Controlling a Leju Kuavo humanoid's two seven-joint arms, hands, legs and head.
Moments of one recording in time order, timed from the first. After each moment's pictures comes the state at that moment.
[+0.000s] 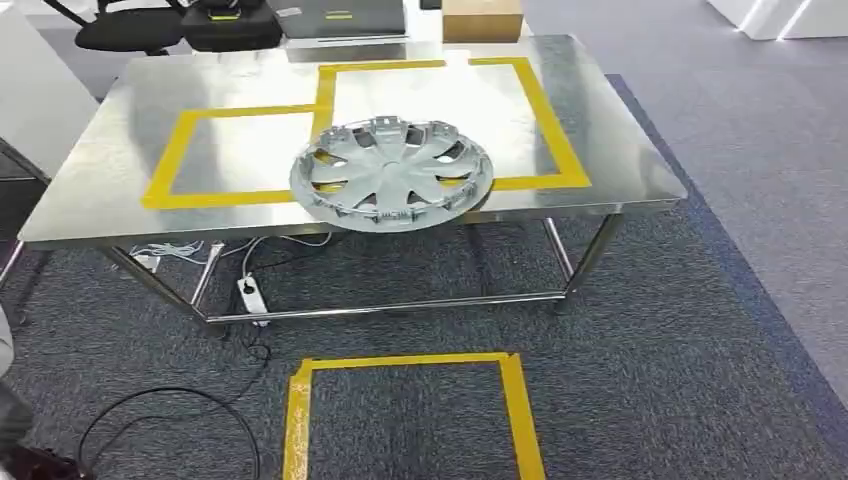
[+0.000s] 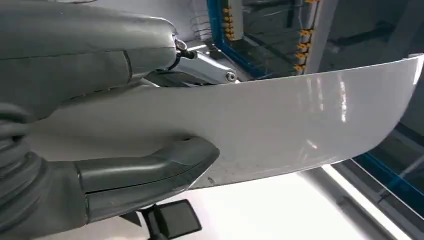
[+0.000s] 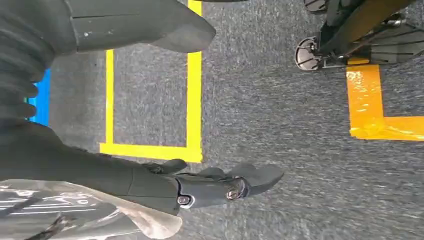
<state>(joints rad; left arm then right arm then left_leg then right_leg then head) 0.36 -0.28 0.14 -2.17 -0.56 0.68 -0.70 -0.03 0.25 -1.39 -0.37 1.49 -0.07 -0.11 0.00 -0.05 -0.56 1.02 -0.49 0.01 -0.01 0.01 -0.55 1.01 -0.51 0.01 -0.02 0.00</state>
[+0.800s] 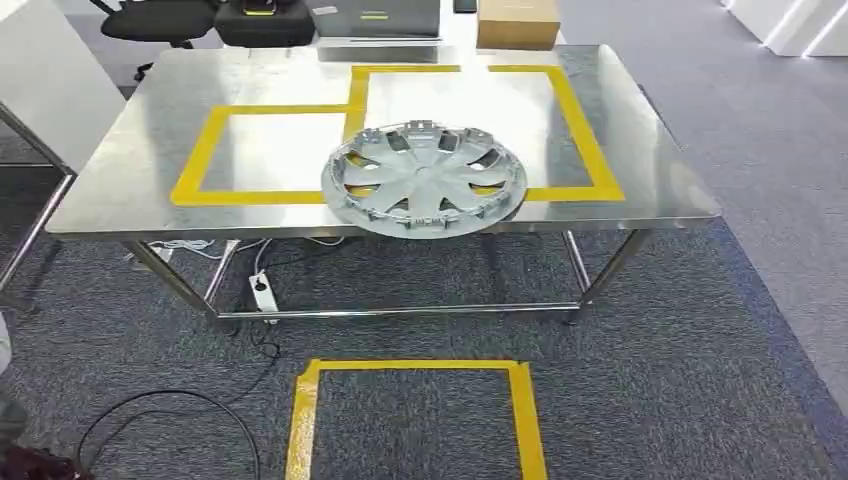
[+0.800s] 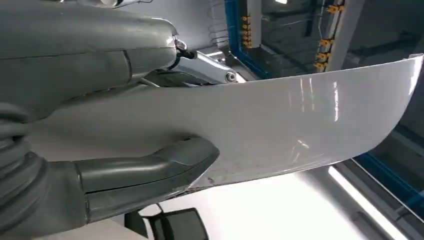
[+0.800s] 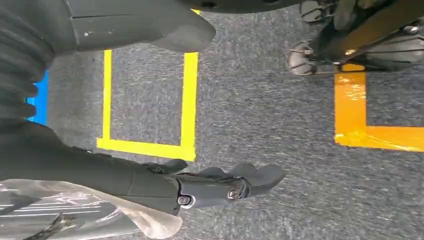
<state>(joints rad) 0.36 -0.28 0.14 -2.17 -0.52 0.68 -0.70 -0.03 0.25 -1.39 -0.36 1.50 -0.09 -0.13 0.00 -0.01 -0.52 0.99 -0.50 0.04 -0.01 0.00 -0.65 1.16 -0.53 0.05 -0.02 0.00</state>
